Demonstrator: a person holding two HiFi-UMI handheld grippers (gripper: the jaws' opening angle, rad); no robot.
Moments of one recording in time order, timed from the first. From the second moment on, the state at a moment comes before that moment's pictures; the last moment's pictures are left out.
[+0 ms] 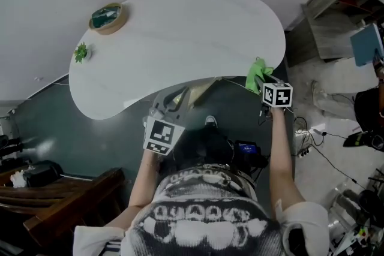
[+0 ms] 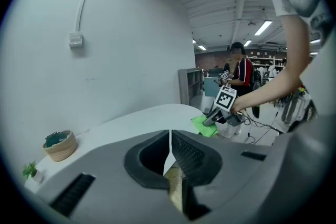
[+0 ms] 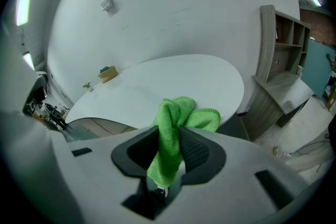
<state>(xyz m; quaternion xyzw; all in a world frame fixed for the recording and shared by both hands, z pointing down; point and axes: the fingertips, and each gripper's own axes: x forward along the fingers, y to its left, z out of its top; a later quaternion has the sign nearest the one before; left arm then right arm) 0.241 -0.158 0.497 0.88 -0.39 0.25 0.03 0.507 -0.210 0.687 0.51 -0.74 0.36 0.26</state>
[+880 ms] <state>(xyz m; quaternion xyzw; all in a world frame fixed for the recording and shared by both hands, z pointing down) 0.173 -0.076 0.488 0.89 -0.38 0.25 0.02 0.405 -0.094 0.578 0.52 -0.78 0.30 0.18</state>
